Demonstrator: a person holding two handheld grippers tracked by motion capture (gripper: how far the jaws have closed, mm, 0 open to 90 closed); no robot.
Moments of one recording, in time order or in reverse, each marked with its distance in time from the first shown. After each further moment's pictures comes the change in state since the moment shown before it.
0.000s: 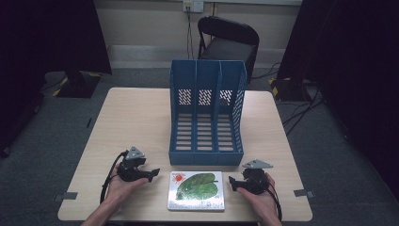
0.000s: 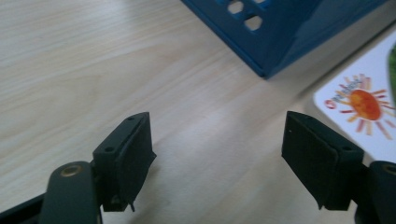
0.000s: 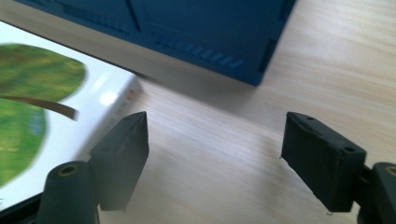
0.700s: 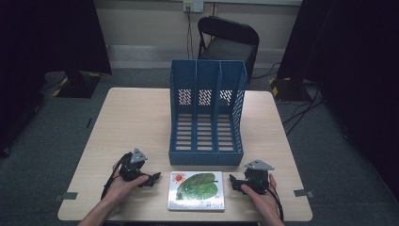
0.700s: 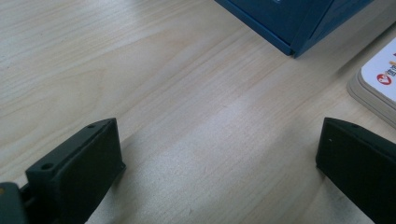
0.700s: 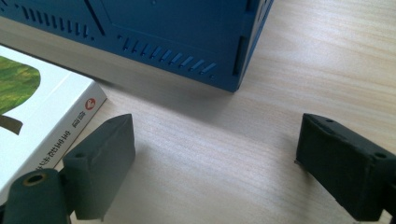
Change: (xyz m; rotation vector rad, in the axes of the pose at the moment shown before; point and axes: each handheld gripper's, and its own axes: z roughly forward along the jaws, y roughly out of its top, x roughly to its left) left arm 0.008 -0.010 0.019 0.015 0.077 0.093; right arm -0.012 -0.011 0.016 -0.072 -0.054 0.016
